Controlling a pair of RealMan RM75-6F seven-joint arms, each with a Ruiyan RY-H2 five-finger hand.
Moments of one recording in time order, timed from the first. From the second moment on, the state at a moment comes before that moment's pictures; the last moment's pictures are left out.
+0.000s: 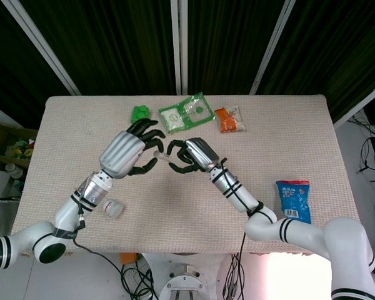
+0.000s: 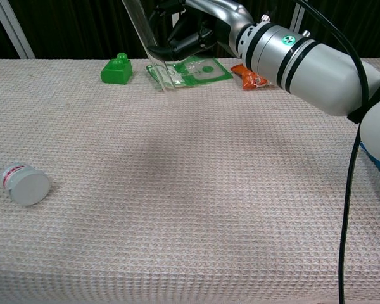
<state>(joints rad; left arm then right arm) -0.77 -1.17 -0.28 -1.90 1.32 1.07 0.13 0.98 -1.76 0.30 -1.18 -1.40 0.96 0.55</state>
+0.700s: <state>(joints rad) -0.76 -1.25 -0.27 -1.85 1.33 1.11 0.07 0.96 -1.79 0.31 -1.17 -1.40 1.00 0.57</state>
